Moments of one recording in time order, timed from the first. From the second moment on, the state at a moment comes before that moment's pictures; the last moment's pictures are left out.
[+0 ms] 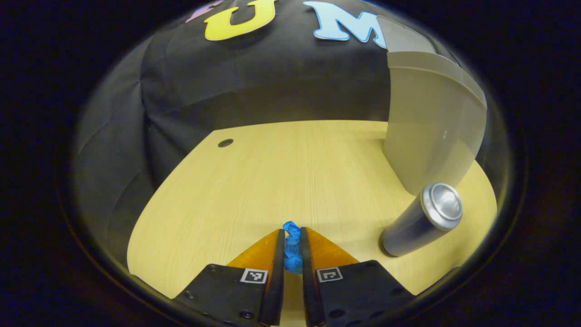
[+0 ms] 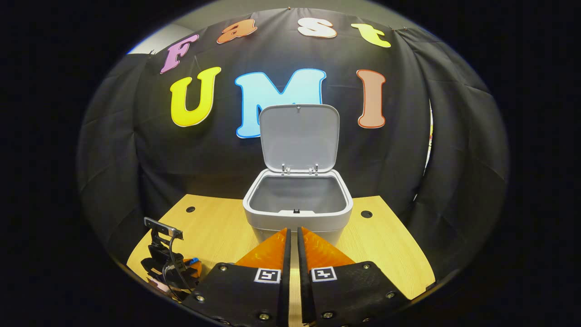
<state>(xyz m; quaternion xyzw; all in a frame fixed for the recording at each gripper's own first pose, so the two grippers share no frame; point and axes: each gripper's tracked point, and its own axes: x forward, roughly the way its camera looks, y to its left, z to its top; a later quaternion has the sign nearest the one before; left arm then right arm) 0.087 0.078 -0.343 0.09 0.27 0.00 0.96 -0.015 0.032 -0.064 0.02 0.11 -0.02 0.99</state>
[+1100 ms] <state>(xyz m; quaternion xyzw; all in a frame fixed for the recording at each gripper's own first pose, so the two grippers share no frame) 0.136 -0.072 -0.121 0.10 0.07 -0.11 0.99 -0.037 -0.012 -0.083 0.05 0.10 -0.06 0.99</state>
